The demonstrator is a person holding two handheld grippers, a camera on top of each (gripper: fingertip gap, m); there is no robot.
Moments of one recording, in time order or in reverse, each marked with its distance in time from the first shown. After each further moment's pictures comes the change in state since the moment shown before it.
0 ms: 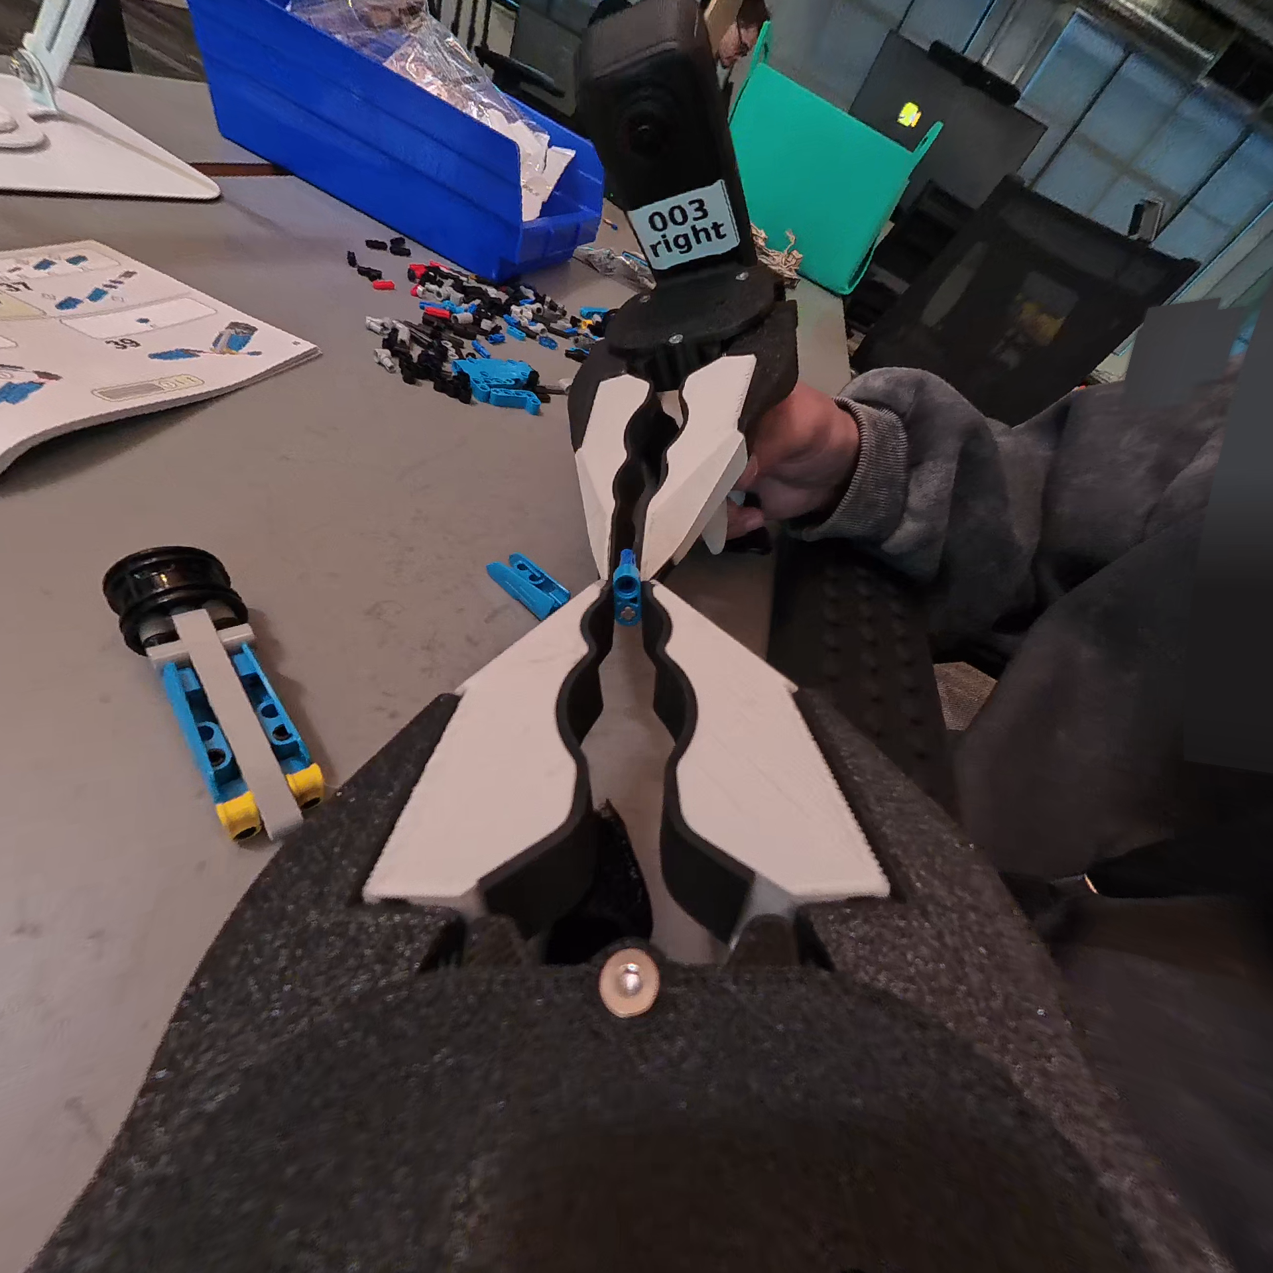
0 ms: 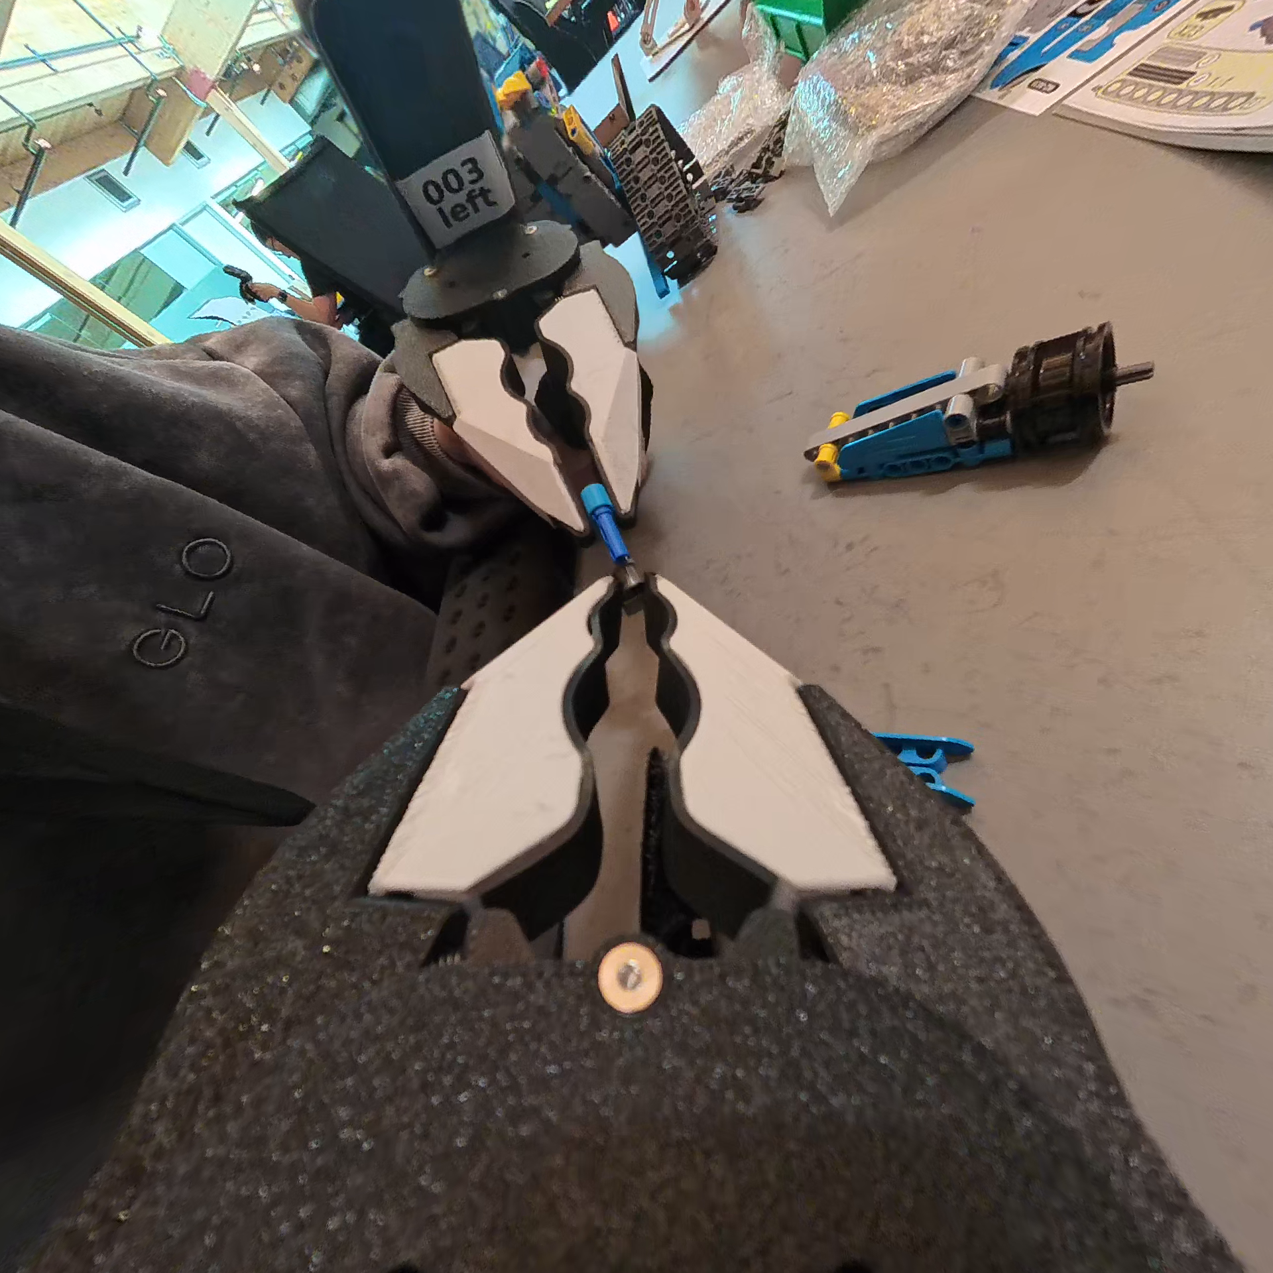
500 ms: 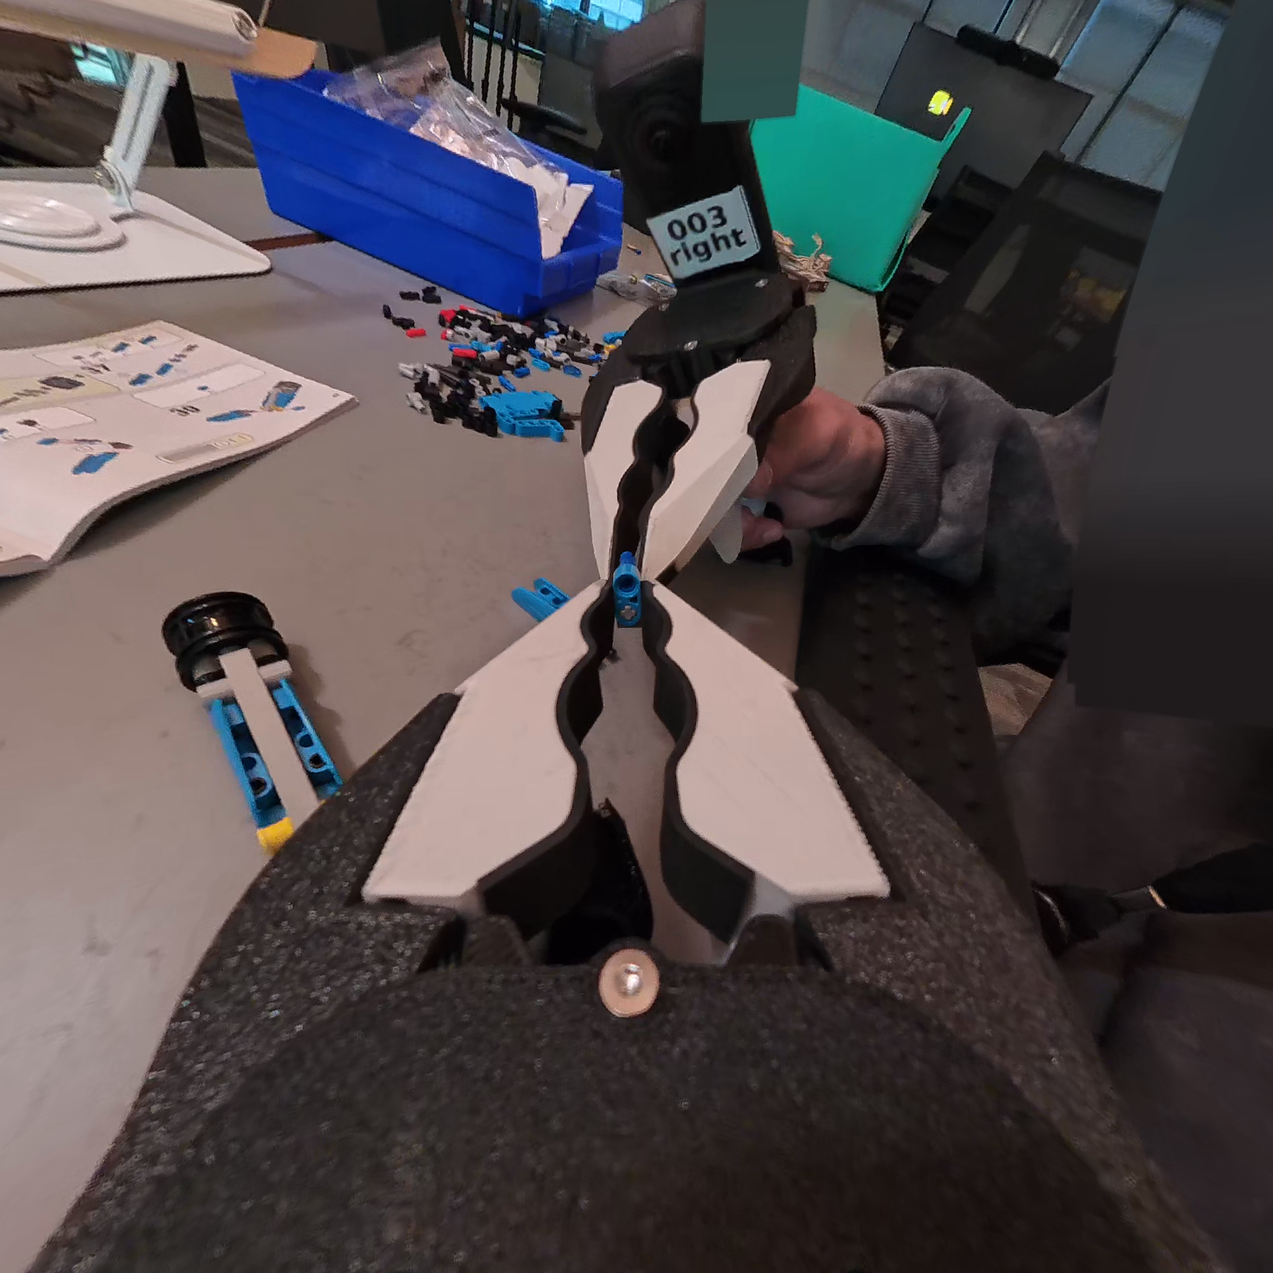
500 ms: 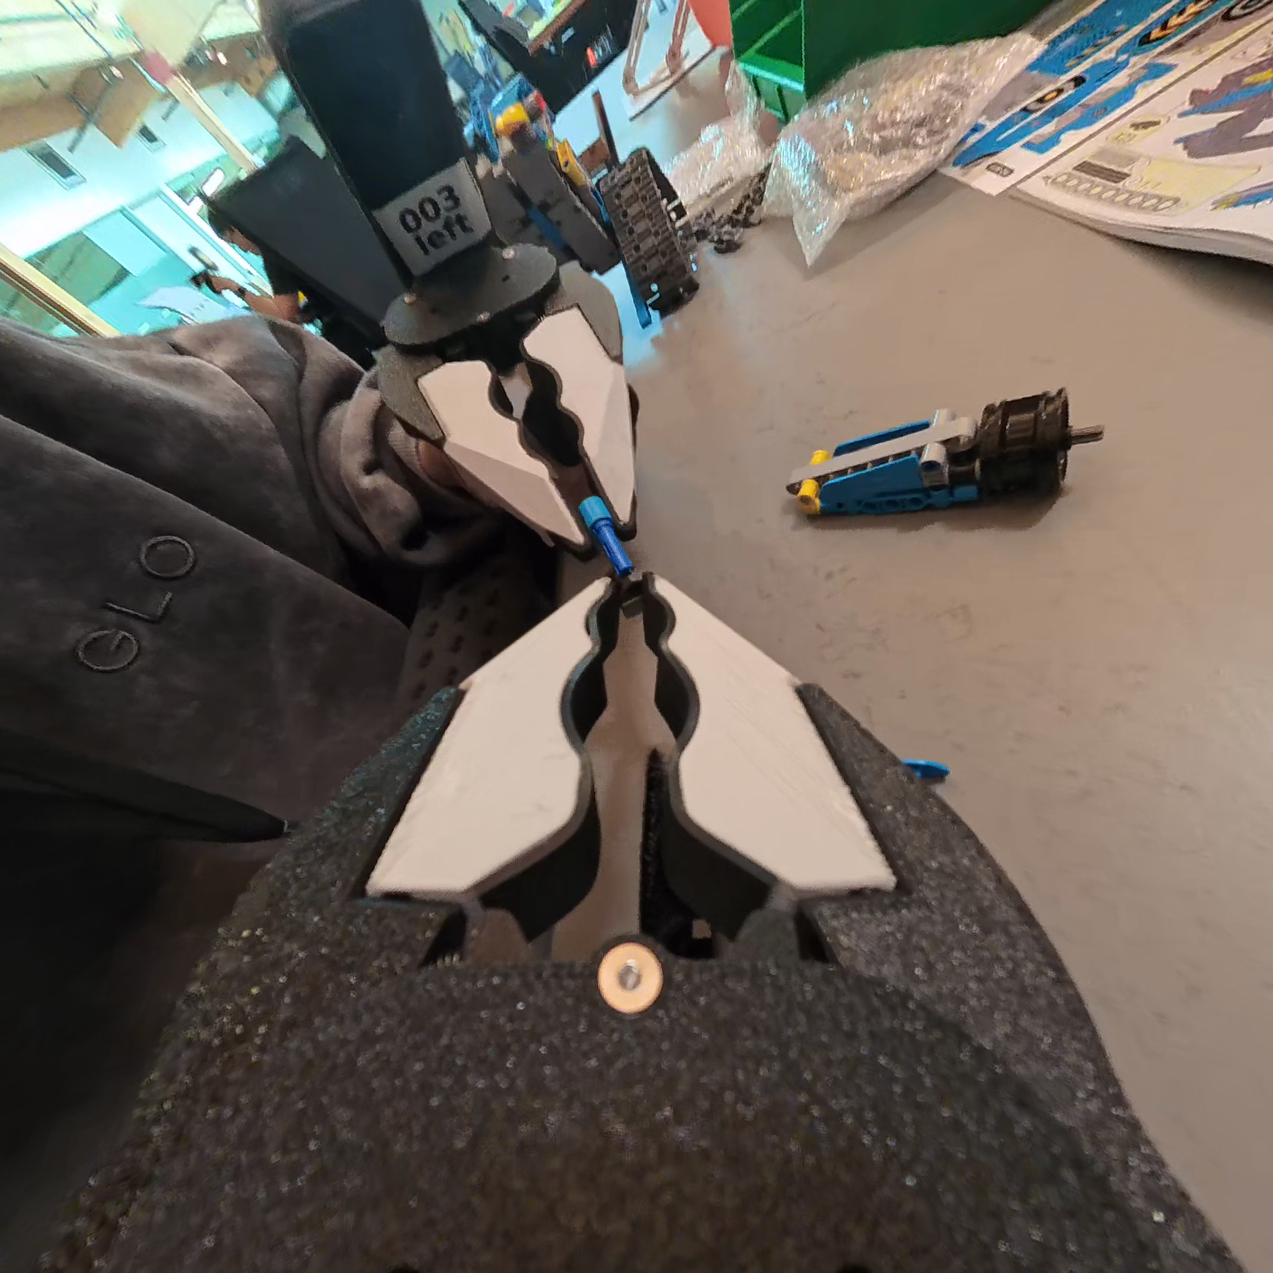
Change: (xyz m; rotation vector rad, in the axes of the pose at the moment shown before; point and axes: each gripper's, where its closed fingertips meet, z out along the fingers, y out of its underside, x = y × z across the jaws) left arm -0.001 -0.006 0.001 0.025 -0.055 0.094; right arm 0.000 -0.008 -0.001 0.034 0.048 -0.067
